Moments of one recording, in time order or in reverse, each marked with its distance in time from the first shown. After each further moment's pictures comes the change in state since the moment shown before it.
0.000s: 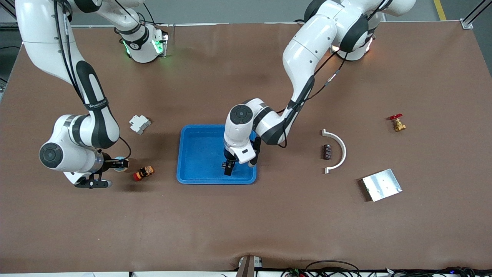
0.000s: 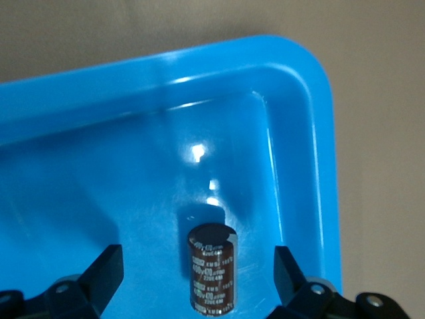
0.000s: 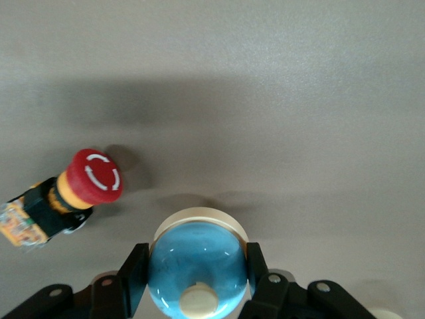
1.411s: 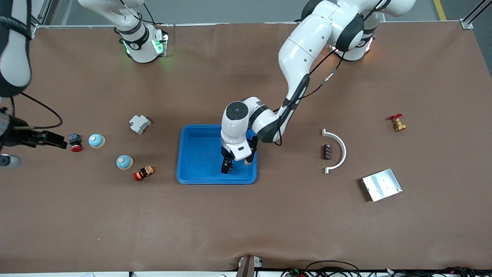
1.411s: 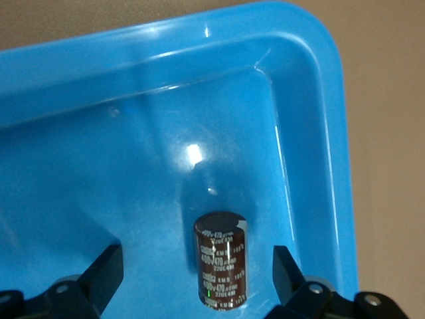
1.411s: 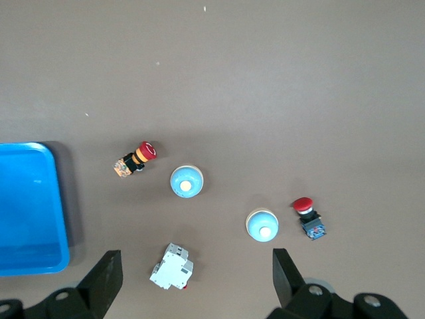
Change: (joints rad) left arm -0.040 0.017 0.040 0.005 0.000 0.025 0.000; right arm -0.060 -0.354 -0.017 0.328 -0.075 -0.539 0.008
